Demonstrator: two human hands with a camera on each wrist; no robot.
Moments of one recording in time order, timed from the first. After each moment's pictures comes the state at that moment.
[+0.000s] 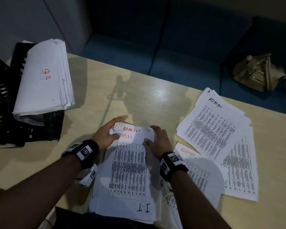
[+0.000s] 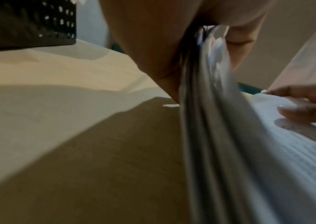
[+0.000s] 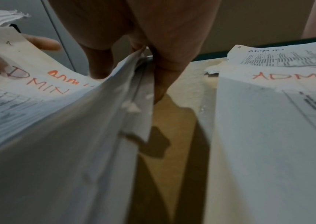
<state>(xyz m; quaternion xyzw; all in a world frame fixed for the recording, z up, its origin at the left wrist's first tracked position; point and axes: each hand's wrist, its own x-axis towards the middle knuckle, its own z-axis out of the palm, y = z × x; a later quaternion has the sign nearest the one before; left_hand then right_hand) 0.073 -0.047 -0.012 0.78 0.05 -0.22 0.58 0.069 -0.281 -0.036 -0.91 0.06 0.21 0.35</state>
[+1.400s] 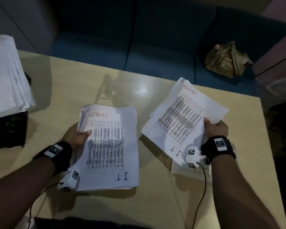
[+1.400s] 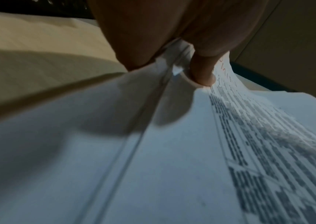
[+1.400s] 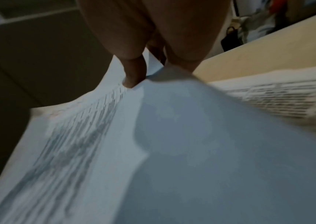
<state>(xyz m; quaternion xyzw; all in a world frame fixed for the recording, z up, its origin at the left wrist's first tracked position) 0.068 -0.074 -0.016 0.81 0.26 -0.20 0.49 0.077 -0.529 0.015 -0.81 0.46 -0.02 0.37</state>
